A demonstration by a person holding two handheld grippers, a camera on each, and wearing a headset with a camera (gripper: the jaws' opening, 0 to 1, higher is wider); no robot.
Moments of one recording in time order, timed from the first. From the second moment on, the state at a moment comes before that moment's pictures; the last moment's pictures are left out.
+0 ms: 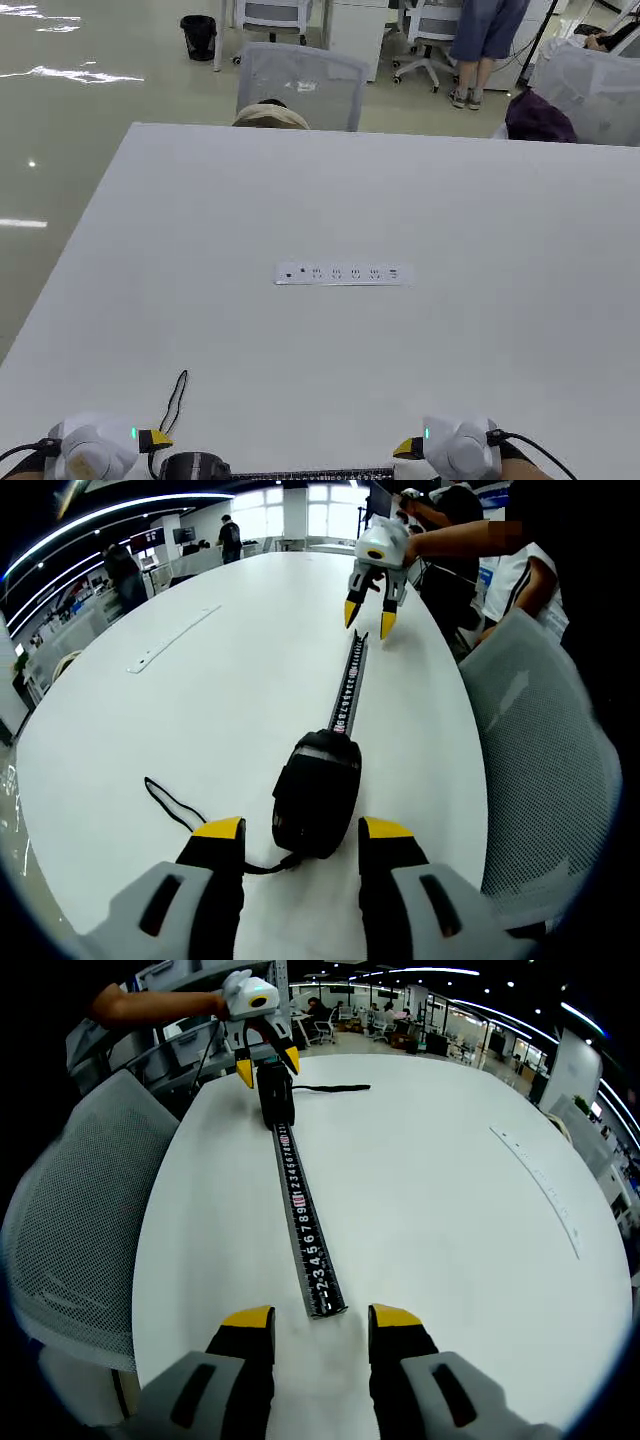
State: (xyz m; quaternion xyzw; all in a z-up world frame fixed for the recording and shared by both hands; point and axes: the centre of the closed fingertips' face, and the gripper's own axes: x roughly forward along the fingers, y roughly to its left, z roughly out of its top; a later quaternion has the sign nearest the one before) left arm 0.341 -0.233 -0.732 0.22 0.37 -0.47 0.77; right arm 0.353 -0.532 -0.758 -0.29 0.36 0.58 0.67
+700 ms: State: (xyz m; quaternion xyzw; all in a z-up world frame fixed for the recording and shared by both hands) left arm 0.313 -0.227 -0.693 0.13 0.33 -0.37 0.86; right arm 0.321 -0.544 -0.732 -0.23 0.36 0.49 0.76
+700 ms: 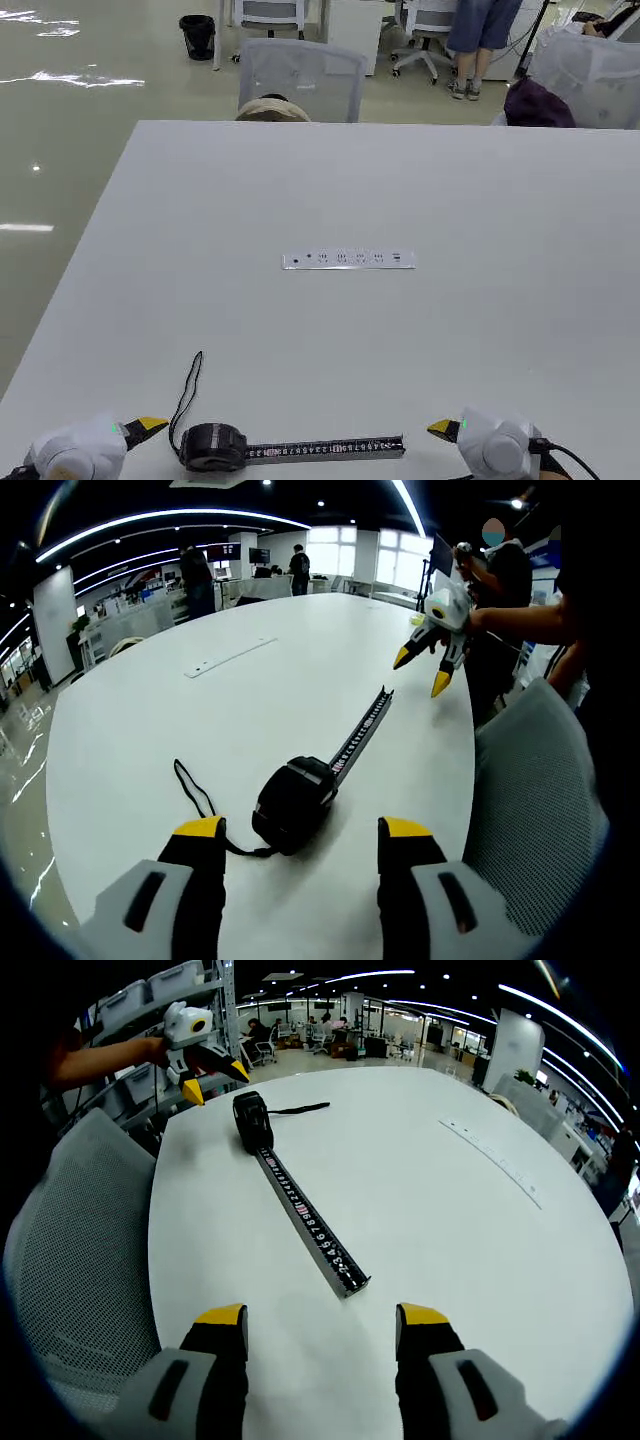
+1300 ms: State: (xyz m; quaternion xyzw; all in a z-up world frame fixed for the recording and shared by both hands) left arm 0.287 -0.234 -0.685 0.09 0.32 -0.31 0.89; right arm 0.297 -0.548 -0.714 -0.18 0.34 0.42 0.82
